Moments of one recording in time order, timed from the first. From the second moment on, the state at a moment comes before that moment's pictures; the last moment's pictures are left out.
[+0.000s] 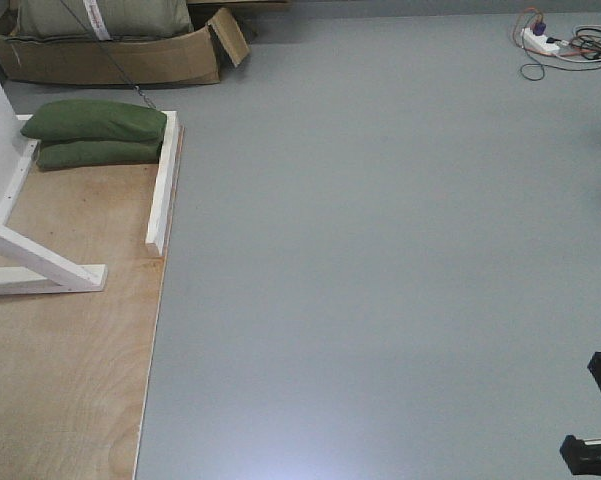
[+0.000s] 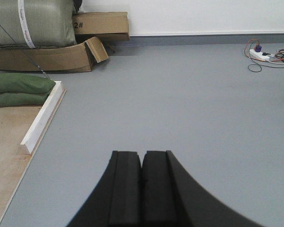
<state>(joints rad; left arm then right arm) -0.04 -0.01 0.03 0.02 -0.03 -0.04 0.05 -0.01 0.03 0.07 0.37 -0.05</state>
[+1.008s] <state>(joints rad) 0.00 0.30 -0.50 0.02 -0.09 -0.03 0.05 -0.01 0.03 0.07 0.37 -0.05</state>
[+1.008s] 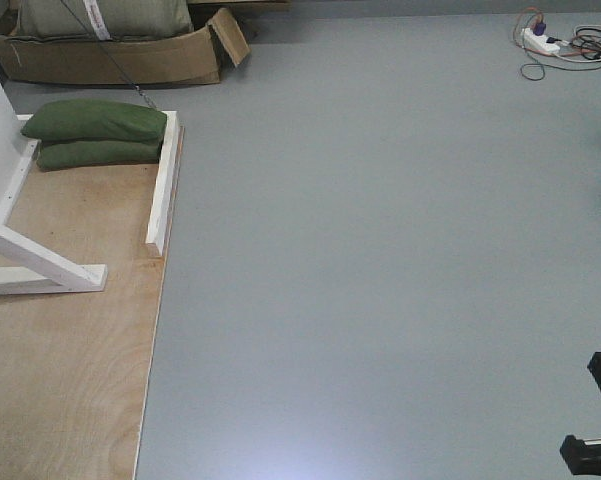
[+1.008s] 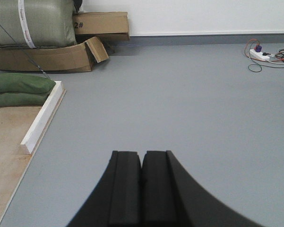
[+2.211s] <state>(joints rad) 0.34 0.34 -0.78 0.16 -0.05 1.05 0.05 -0.01 0.03 0.07 0.37 -0.05</state>
